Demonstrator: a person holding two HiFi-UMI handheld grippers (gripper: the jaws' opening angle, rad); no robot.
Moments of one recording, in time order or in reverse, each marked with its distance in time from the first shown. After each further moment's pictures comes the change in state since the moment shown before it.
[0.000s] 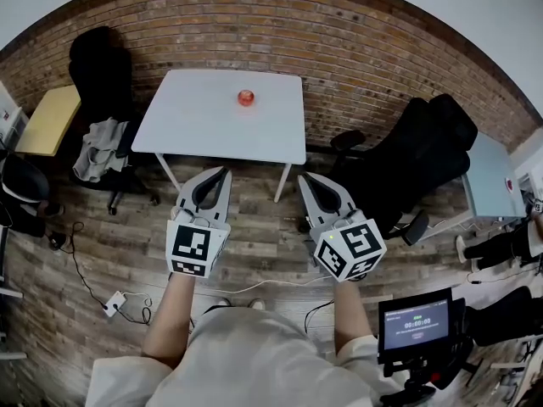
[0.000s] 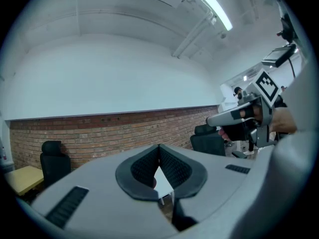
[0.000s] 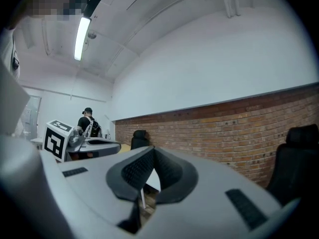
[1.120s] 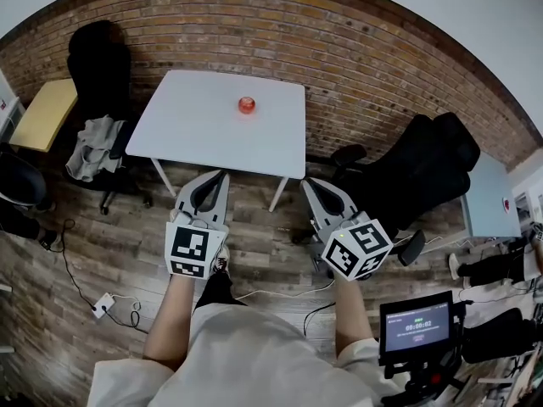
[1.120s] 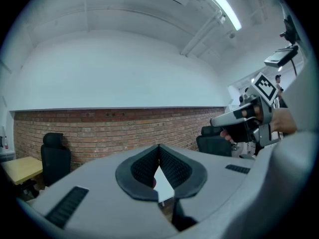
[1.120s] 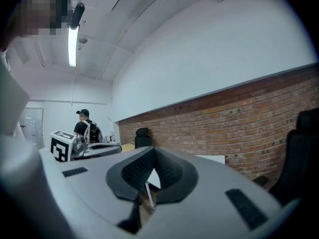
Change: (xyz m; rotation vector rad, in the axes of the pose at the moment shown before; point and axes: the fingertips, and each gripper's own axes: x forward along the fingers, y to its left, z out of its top) left arm 0.035 0.028 -0.031 -0.063 0.000 0.050; right arm 0.041 -0.033 -0.019 0.094 0.039 0.065
